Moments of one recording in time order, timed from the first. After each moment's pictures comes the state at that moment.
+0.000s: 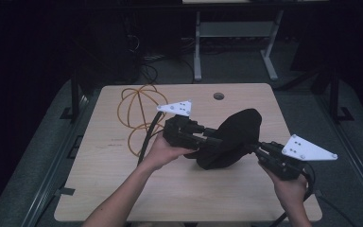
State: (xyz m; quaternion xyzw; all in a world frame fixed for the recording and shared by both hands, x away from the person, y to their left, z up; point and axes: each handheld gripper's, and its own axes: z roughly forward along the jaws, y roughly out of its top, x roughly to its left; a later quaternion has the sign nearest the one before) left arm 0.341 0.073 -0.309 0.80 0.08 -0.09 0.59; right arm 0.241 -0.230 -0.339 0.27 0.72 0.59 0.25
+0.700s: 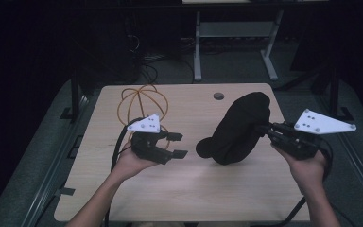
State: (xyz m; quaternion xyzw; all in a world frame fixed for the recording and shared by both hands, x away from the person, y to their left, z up) left arm 0.312 0.149 -0.336 0.85 0.13 0.03 0.51; right arm 0.266 -0.248 -0.286 0.26 0.75 0.56 0.25
